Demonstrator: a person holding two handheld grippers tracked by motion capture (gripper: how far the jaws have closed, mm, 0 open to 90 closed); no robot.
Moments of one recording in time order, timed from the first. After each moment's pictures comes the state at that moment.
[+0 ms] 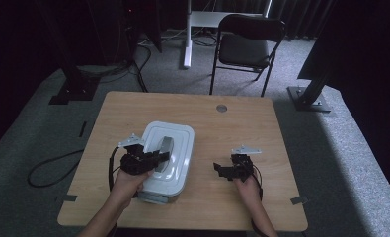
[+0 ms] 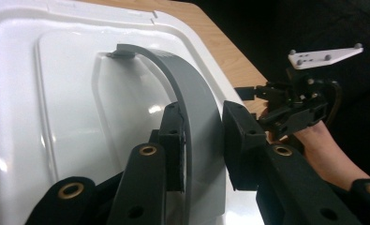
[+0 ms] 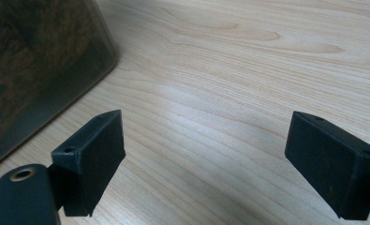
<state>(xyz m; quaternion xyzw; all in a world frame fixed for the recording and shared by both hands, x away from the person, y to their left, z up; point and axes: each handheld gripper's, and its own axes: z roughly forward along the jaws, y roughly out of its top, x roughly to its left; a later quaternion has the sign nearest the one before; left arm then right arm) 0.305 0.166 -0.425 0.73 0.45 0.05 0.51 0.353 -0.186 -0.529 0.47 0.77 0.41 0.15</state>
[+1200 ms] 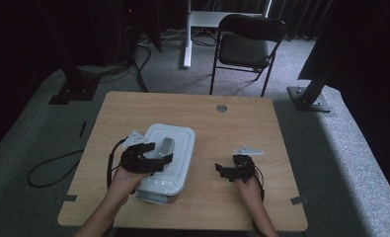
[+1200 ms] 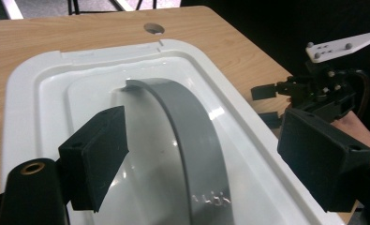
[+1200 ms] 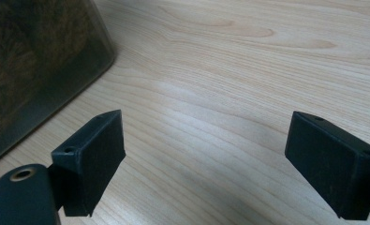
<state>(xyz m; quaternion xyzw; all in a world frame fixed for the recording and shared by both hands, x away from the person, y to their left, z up) 0.302 0.160 -0.407 0.76 0.42 0.13 0.48 0.349 -0.191 -0.529 0.47 0.76 0.42 0.15</state>
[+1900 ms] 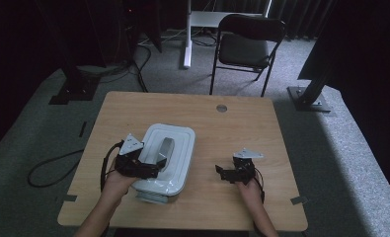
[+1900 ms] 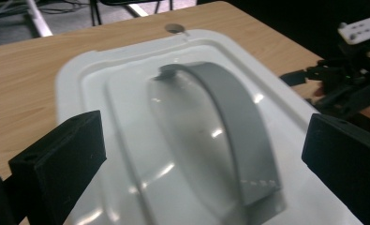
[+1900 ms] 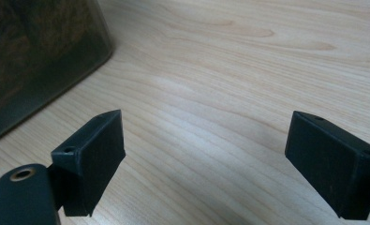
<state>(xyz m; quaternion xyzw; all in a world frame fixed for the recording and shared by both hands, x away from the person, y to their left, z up) 0.297 0.176 -0.418 0.77 0.40 0.19 0.46 0.347 -0.194 -0.539 0.45 0.77 0.42 0.17</state>
